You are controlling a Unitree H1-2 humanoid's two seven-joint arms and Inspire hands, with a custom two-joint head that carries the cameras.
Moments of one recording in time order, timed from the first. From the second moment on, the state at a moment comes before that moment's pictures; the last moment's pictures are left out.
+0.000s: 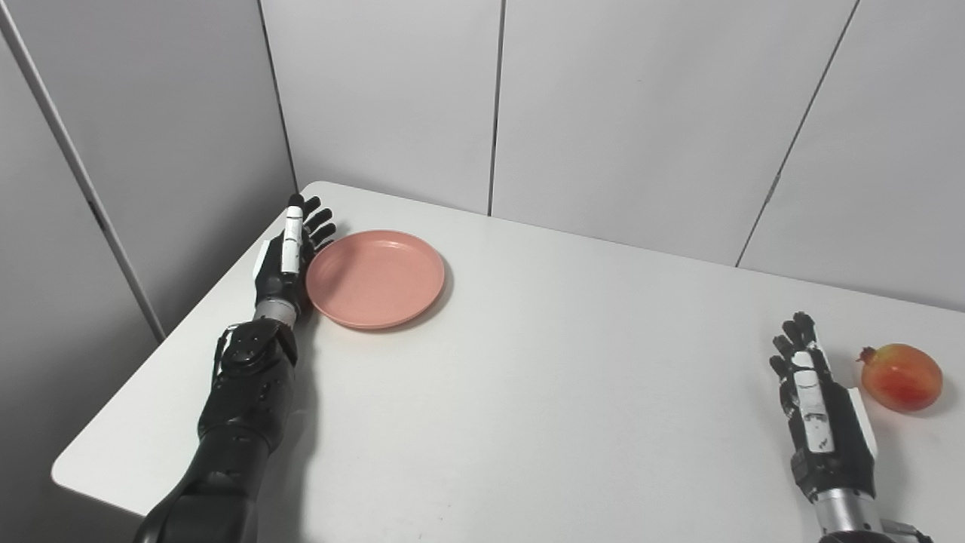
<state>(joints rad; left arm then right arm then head) -0.51 0.34 0.33 0.76 -0.31 -0.17 -0.06 -0.27 -0.10 -0.03 0.25 0.13 -0.13 0.15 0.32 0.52</state>
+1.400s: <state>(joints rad) -0.48 0.22 0.16 0.57 -0.25 -0.05 -0.12 -0.27 -0.10 -0.03 0.24 0.13 -0.13 0.15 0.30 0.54</state>
